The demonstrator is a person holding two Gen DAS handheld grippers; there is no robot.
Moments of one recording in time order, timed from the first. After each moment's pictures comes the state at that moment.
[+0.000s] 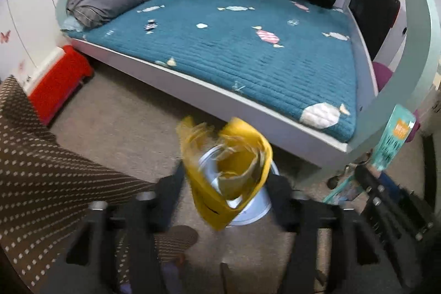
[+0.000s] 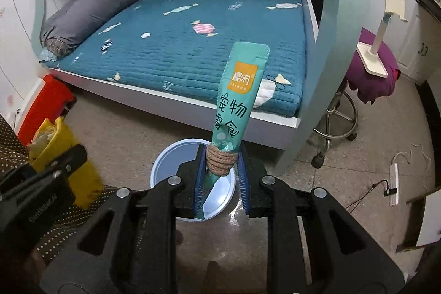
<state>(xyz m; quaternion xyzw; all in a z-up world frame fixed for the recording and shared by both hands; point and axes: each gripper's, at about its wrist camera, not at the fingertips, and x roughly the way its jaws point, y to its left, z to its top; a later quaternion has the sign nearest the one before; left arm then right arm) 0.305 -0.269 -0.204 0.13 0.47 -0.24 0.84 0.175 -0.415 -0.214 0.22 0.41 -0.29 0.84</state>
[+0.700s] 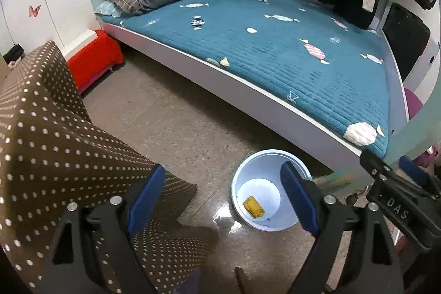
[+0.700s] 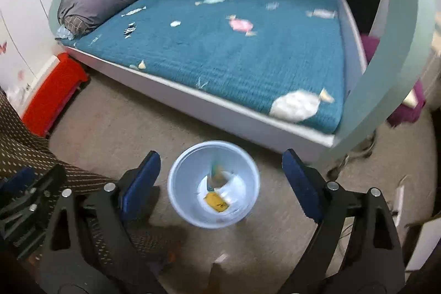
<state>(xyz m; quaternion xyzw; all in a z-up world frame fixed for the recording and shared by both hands) 0.341 -0.191 -0.202 0.11 0.46 -0.16 0.86 0.239 -0.382 -0.212 0.16 0.44 -0.23 0.85</state>
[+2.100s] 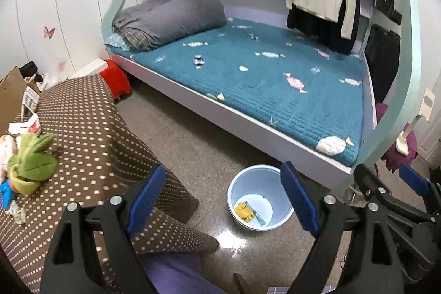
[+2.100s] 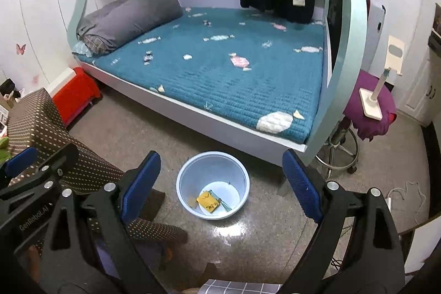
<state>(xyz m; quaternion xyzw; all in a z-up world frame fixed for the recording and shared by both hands) 0.236 -0.156 -0.105 0.09 0.38 -0.18 0.90 0.138 -0.328 -0.116 0.14 0.36 -0.23 0.90</state>
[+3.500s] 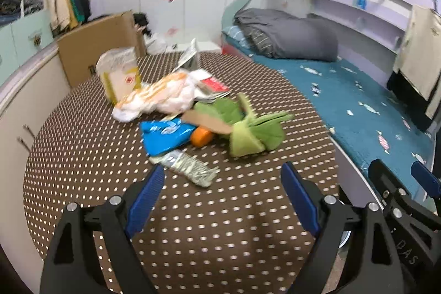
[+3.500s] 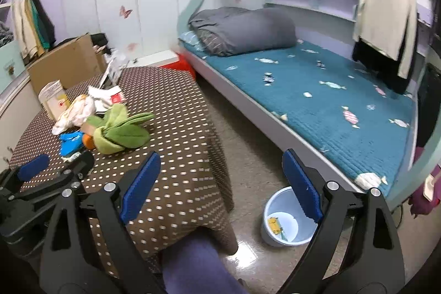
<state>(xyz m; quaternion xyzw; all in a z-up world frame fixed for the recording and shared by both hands) 0.216 0.079 -0.067 -0.04 0.37 0.08 0.92 0.195 -0.121 -0.067 0.03 0.32 0.02 0.95</state>
